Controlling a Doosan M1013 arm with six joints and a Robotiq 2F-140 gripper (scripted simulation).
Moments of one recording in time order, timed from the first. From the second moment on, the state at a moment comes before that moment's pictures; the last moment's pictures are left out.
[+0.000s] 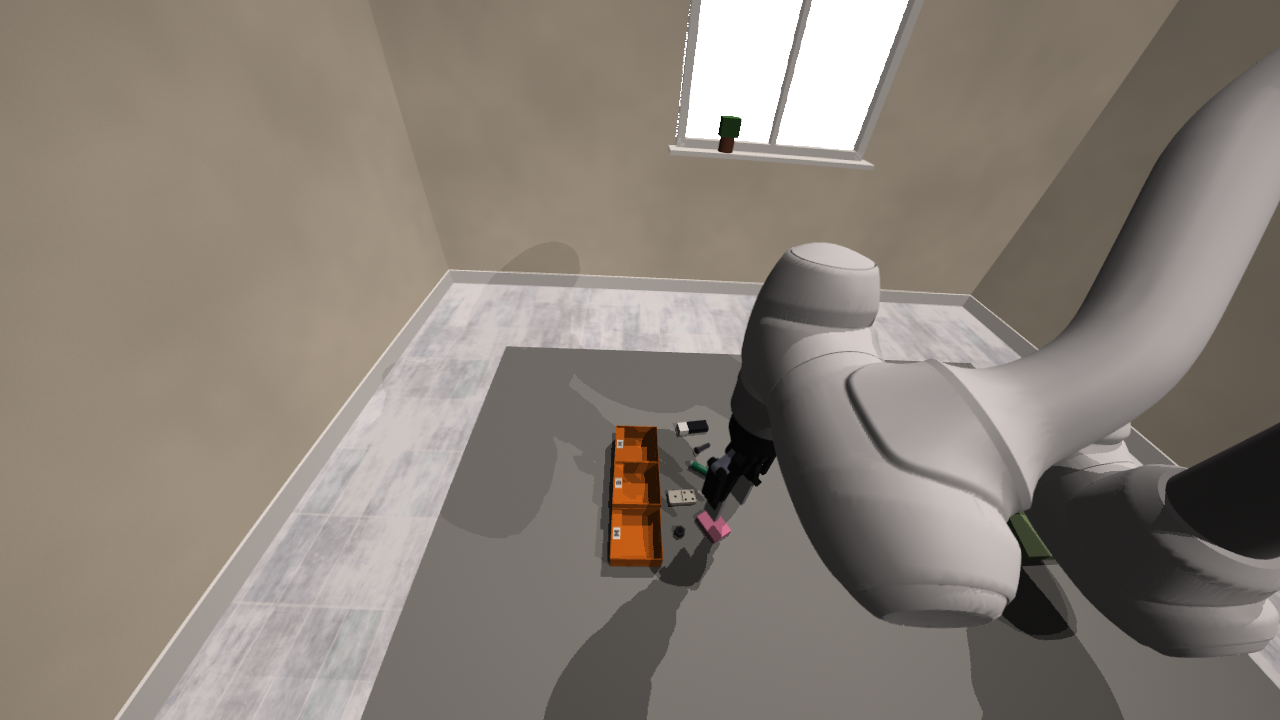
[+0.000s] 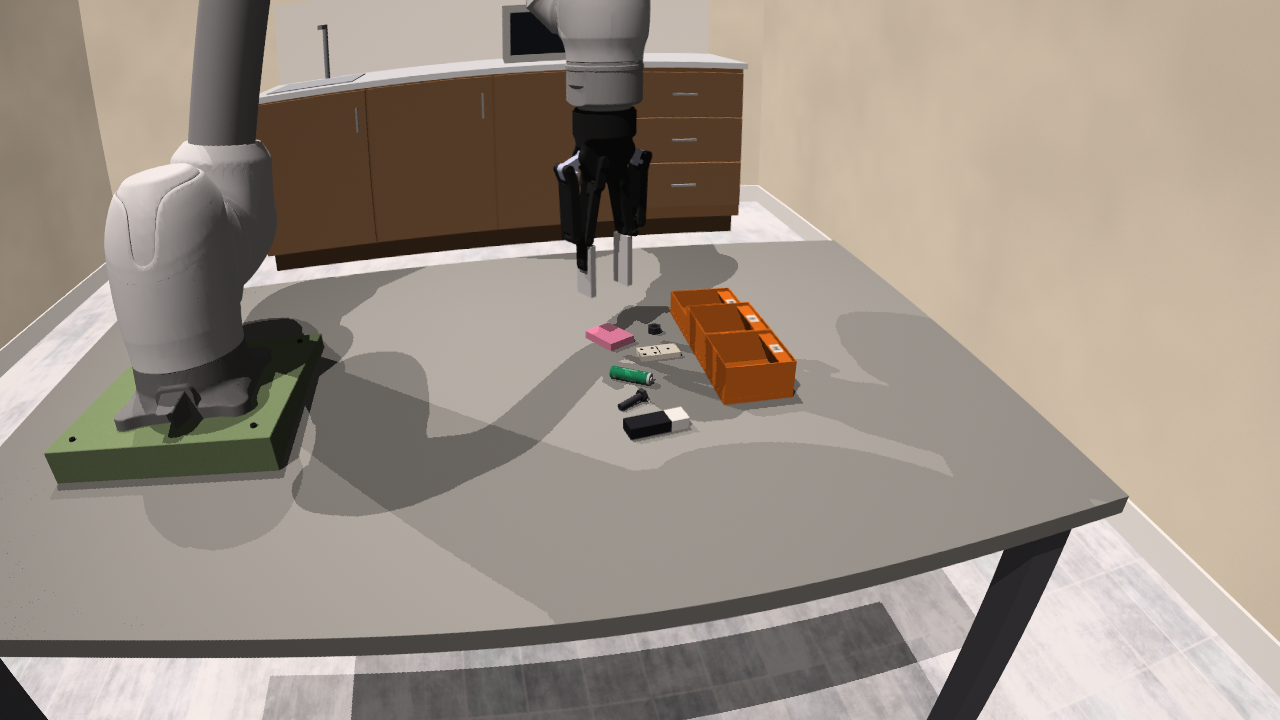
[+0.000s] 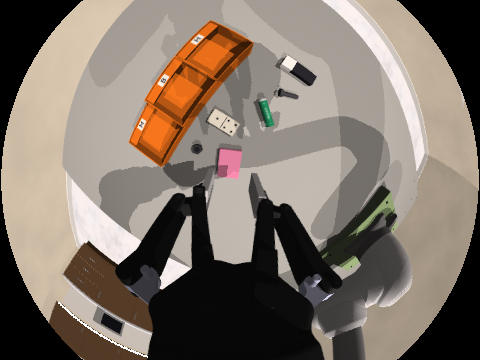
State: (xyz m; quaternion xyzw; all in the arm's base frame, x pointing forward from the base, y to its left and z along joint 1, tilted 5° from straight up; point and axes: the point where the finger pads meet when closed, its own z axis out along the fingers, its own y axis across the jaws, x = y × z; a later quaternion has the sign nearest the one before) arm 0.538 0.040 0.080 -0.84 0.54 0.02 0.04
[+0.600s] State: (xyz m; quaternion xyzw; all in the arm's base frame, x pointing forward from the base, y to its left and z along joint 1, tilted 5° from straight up) arm 0.543 0.041 0.081 -0.84 0.54 0.02 0.04
